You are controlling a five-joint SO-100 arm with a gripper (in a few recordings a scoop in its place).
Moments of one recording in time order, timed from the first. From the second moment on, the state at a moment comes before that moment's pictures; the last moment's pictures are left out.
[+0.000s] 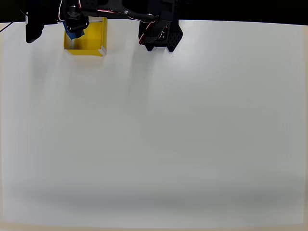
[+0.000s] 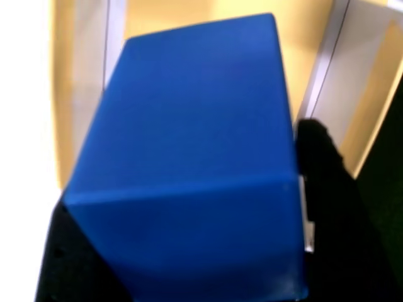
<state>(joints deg) 91.8 107.5 106.3 73.3 -115.1</state>
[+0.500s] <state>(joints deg) 91.8 108.4 122.1 61.3 -111.2</state>
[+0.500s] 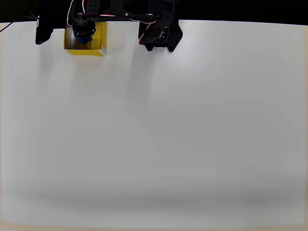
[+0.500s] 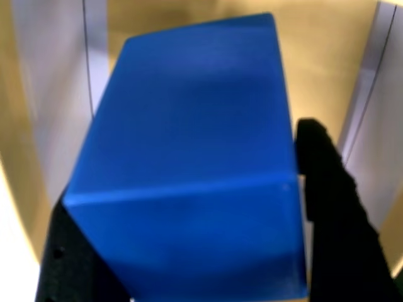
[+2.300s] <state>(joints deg) 69.2 137.6 111.2 79.8 -107.8</state>
